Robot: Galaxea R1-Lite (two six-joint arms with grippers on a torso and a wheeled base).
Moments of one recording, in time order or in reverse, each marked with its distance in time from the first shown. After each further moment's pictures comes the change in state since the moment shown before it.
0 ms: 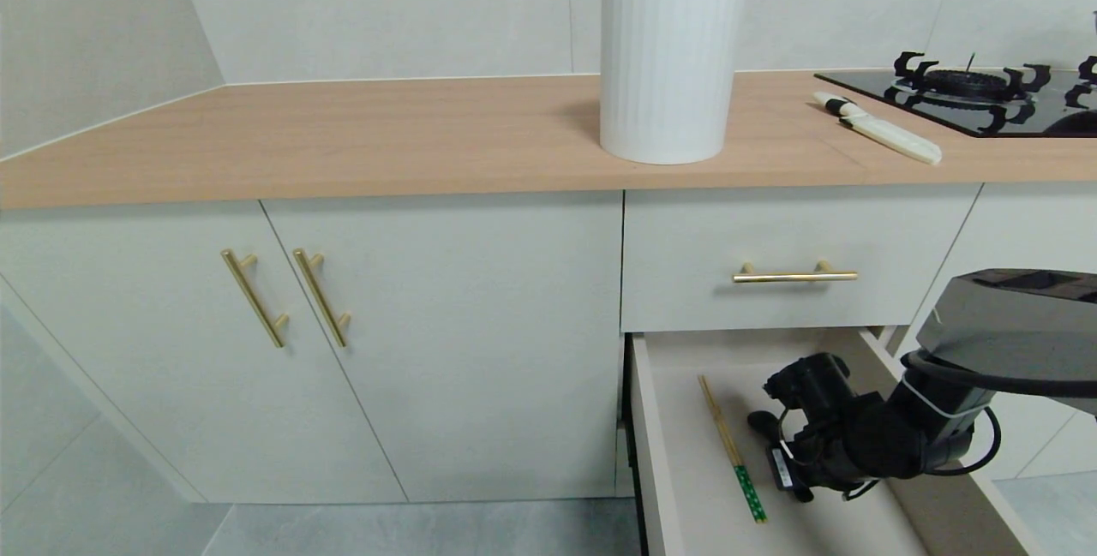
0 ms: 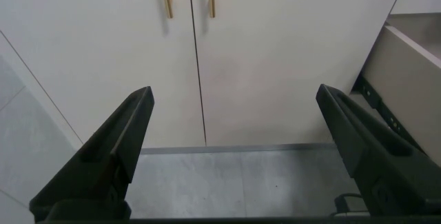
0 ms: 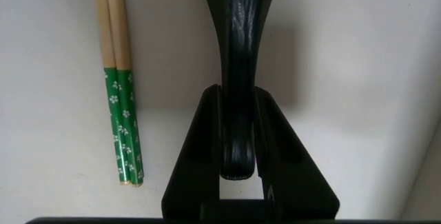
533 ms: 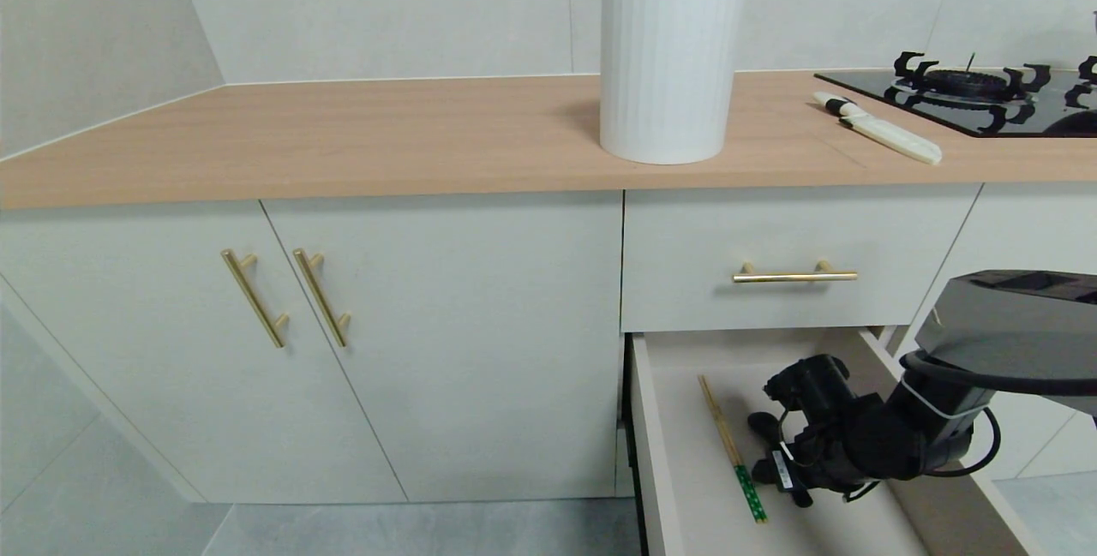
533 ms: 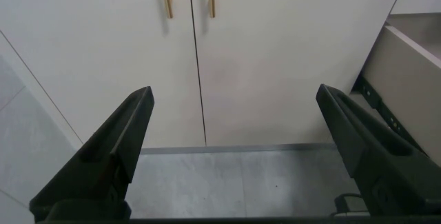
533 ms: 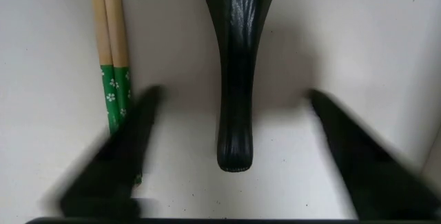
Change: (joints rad) left arm 0.000 0.000 0.000 0.000 0.000 0.000; right arm 0.000 0.004 0.001 0.000 0.000 0.000
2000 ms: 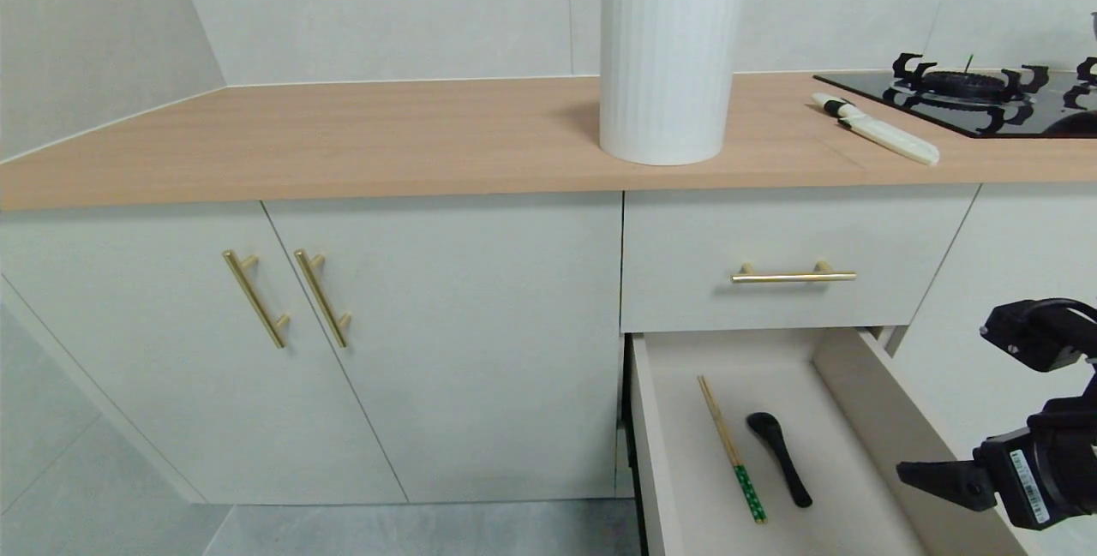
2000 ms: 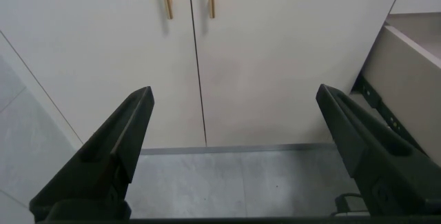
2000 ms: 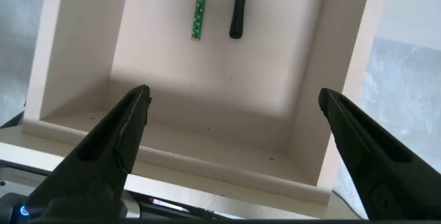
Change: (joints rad) left arm 0.000 0.000 0.000 0.001 0.000 0.004; right arm 0.053 -1.064 0.123 0.705 0.076 -0.069
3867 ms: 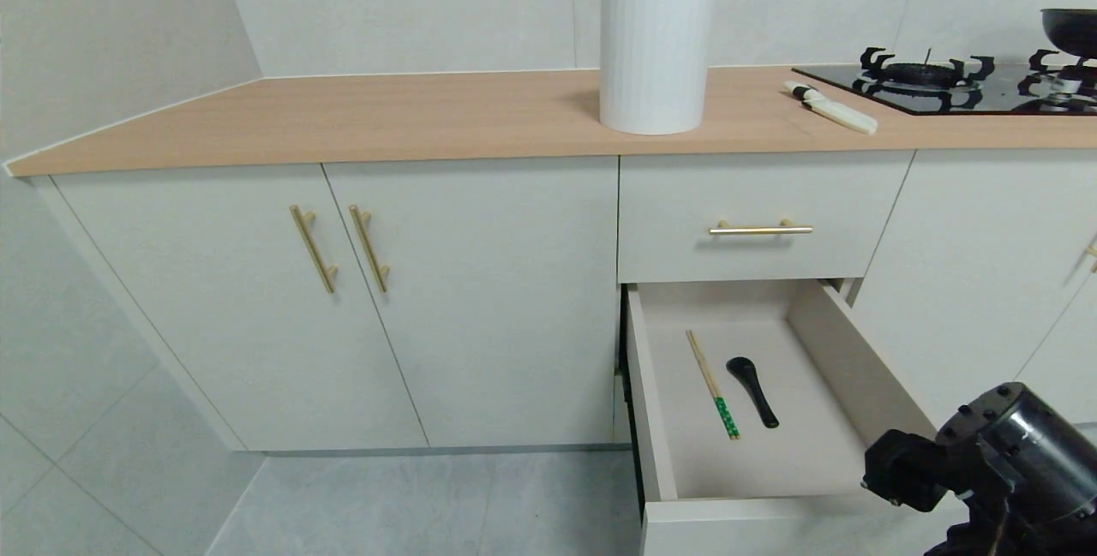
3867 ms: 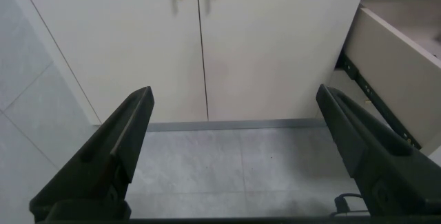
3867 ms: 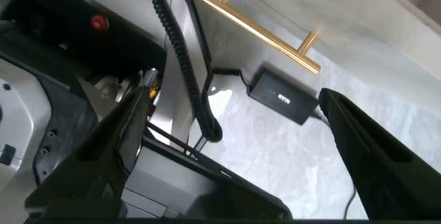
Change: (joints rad) left arm 0.000 0.000 0.000 0.001 0.000 -0.002; right arm 0.290 0.186 0.144 -0.012 -0.005 -0.011
